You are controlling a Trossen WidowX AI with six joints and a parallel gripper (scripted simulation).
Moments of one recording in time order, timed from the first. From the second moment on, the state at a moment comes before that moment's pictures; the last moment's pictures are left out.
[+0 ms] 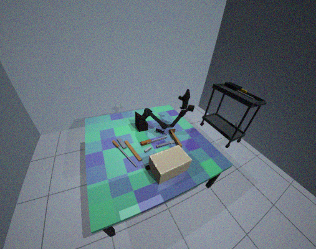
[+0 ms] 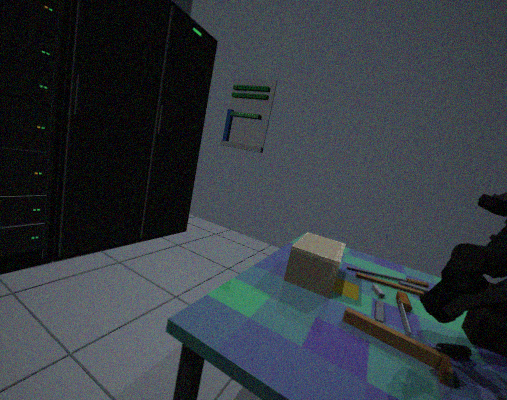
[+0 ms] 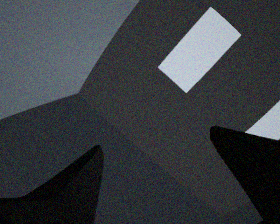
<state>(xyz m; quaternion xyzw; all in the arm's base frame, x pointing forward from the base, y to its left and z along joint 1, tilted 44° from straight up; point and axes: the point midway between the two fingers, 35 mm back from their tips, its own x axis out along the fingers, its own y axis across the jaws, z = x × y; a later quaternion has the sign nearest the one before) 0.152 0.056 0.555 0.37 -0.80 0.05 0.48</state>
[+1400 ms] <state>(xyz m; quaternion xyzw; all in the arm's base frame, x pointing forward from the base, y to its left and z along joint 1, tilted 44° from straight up) 0.019 -0.081 0.541 0.53 -0.70 -0.21 0.43</state>
